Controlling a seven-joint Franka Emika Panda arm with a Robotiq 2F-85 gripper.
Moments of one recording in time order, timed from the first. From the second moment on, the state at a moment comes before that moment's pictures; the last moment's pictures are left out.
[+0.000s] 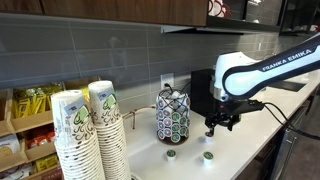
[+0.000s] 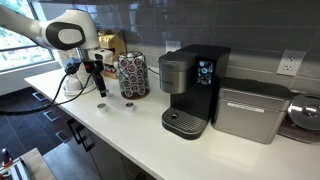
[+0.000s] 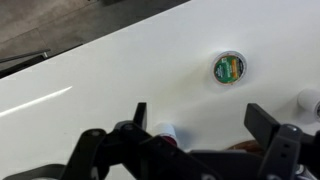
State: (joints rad) arm -0.02 -0.33 0.08 -2.47 0.00 2.15 0.39
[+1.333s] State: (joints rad) arm 0.08 -0.19 0.11 -2.57 0.21 2.38 0.35
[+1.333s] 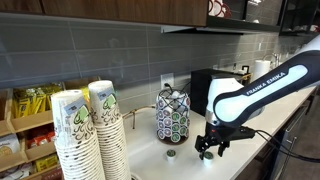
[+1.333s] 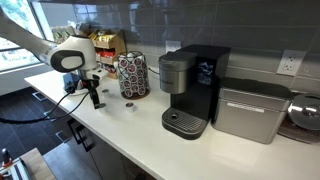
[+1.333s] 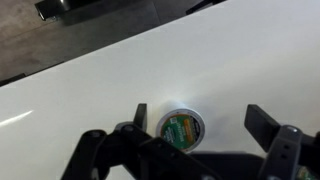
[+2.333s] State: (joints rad) arm 0.06 -0.14 0.11 -2.57 0.15 2.49 0.35
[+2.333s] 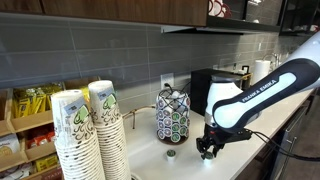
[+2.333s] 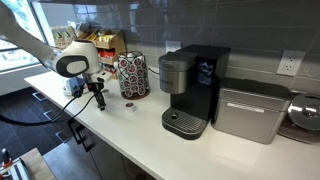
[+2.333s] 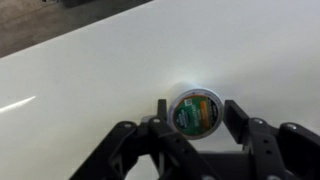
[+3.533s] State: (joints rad) arm 0.12 -0.26 0.06 -2.58 0.52 2.63 0.08
